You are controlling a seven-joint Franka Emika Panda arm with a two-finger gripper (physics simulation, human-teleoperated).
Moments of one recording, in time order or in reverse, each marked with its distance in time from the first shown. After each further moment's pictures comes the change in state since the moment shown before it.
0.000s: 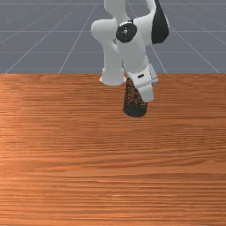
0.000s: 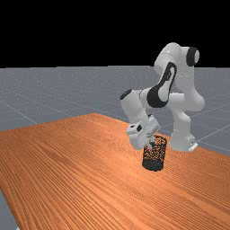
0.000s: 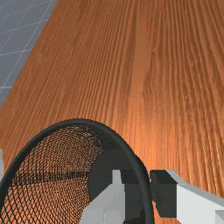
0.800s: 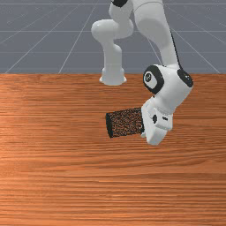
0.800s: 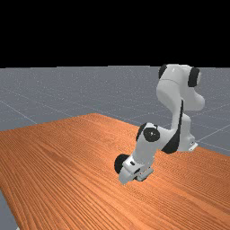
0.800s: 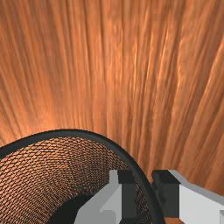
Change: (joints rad) arm 0.185 0.479 -0.050 0.354 -0.779 0.223 0.716
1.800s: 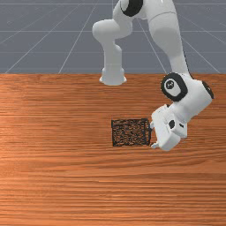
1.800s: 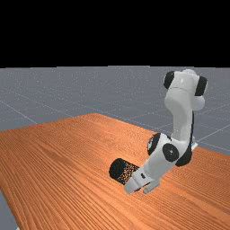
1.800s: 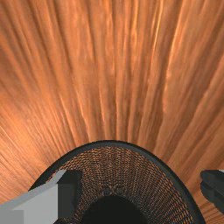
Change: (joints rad) arm 0.146 0.142 -0.061 0.164 -0.122 -0.127 0.194
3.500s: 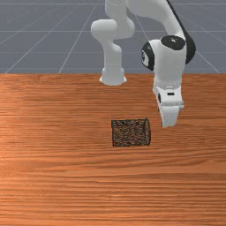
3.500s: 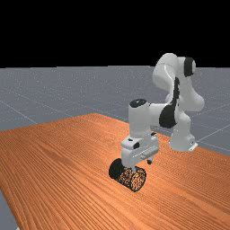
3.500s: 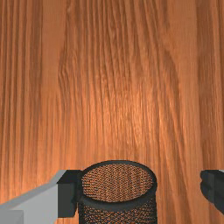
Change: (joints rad) arm -0.375 -0.310 0.307 -0.168 0.499 0.143 -0.413
